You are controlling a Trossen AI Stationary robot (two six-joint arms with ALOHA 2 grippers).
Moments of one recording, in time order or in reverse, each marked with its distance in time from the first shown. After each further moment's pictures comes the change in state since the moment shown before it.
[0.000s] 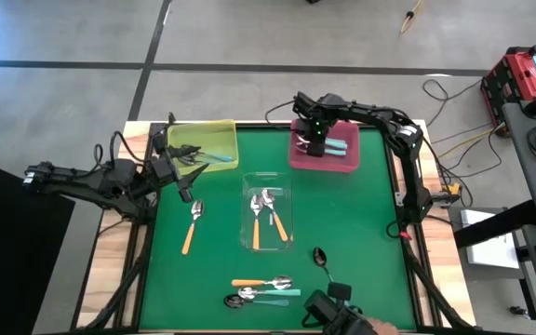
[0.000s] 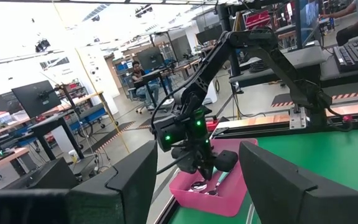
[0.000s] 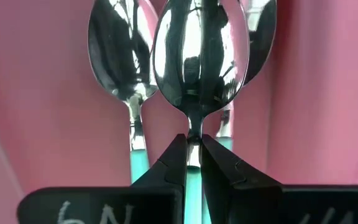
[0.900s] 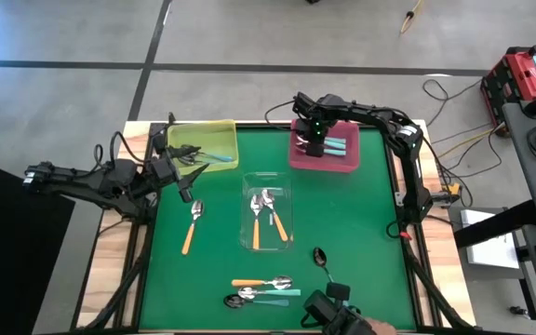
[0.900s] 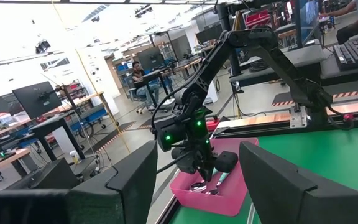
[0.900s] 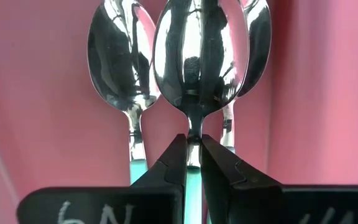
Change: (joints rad) left arm 0.000 0.000 -0.002 0.001 0.000 0.008; right arm 0.000 0.000 -0.008 0.031 -0.011 0.003
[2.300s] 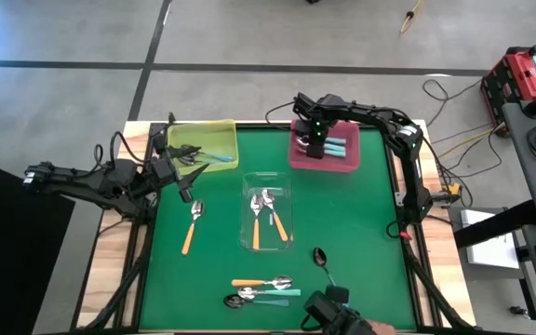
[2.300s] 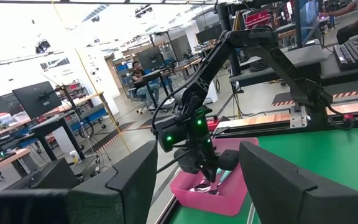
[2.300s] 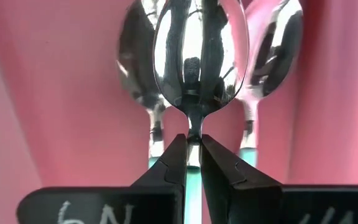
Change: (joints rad) left arm 0.000 0.000 0.000 0.000 0.000 0.000; right arm 0.000 0.000 0.000 -0.032 -0.065 -0.012
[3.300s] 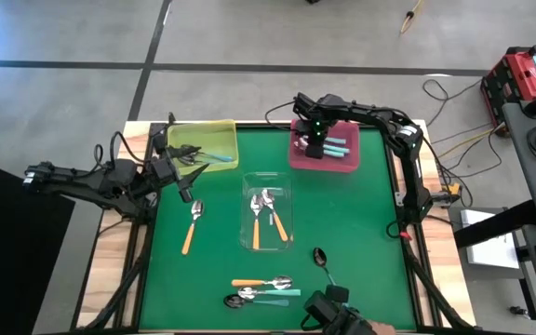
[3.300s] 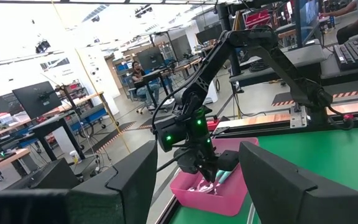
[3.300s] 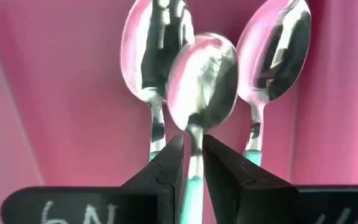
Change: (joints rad) left arm 0.000 0.000 0.000 0.000 0.000 0.000; right arm 0.000 0.000 0.000 0.011 -0.003 0.016
